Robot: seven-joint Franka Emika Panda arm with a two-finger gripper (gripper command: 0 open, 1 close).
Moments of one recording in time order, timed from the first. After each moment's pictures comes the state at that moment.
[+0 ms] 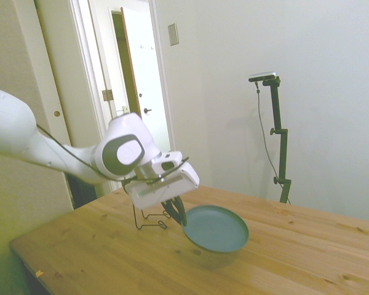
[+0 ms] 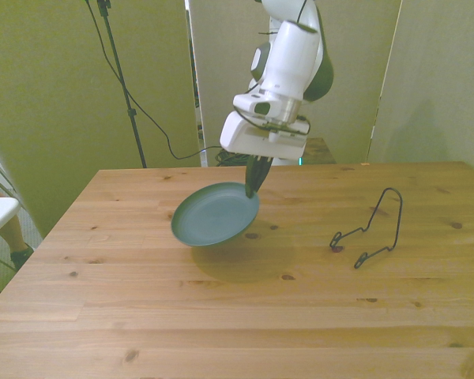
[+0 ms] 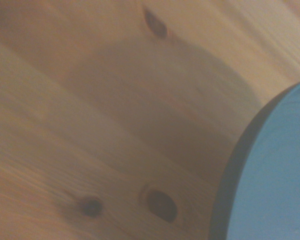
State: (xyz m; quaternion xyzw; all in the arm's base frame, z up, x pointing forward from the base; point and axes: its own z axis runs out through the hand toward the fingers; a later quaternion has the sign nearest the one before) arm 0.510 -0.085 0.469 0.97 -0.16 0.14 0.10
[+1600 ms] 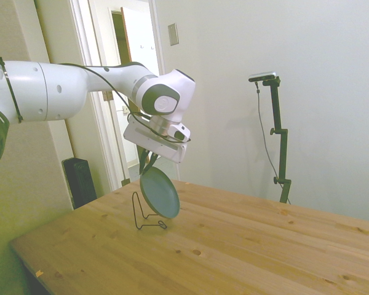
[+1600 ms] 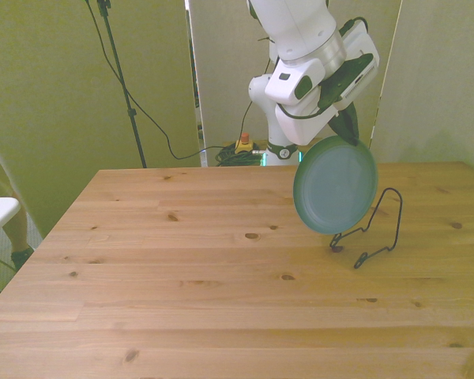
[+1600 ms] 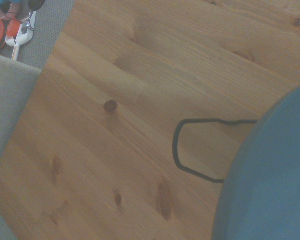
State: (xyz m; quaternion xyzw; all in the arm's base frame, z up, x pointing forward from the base) arm 0.601 -0.036 0.549 0.95 -0.12 -0.12 -0.25
